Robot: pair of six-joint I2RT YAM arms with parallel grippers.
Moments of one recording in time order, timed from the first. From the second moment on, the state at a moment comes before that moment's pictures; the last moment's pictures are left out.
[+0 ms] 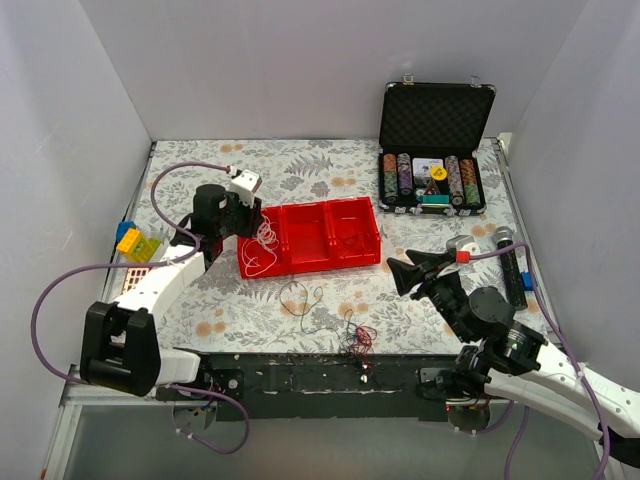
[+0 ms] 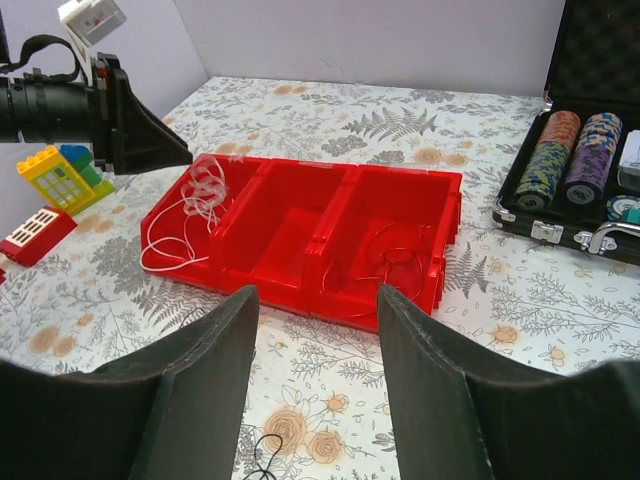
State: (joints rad) left arm -0.24 1.29 0.83 0.00 0.26 0.14; right arm 1.07 0.37 0.46 -0.04 0.52 0.21
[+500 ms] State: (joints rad) left arm -0.25 1.23 0.91 -0.15 0.45 0.30; right arm 1.07 0.37 0.46 -0.07 0.53 0.23
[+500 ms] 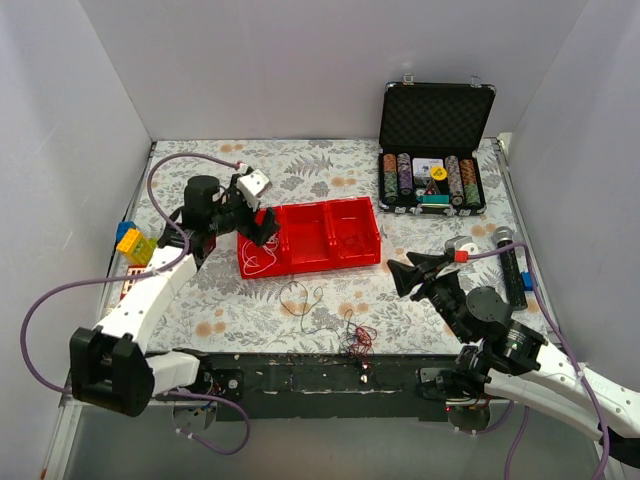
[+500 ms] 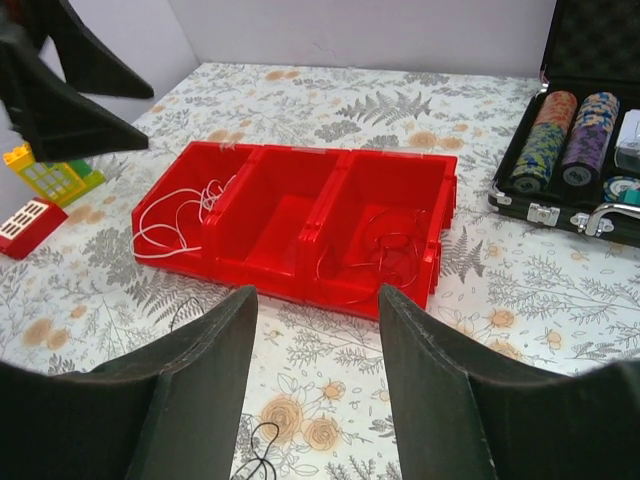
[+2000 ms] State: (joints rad) left arm -1.01 1.42 0.84 -0.05 0.66 0.43; right arm 1.07 0.49 0.18 -0.16 0.03 0.52
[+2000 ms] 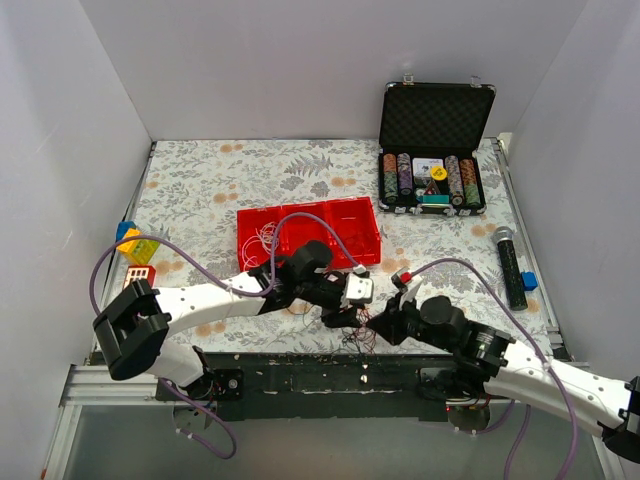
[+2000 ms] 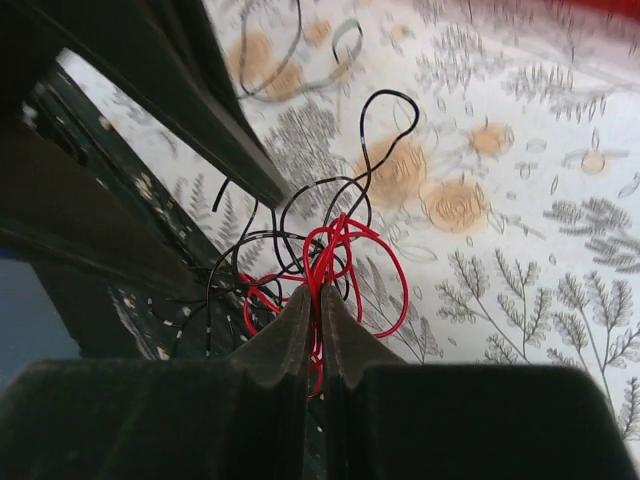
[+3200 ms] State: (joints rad) left arm -1.00 1.22 0.62 0.14 0.39 0.27; right arm 1.07 0.35 0.37 -0.35 0.15 0.42
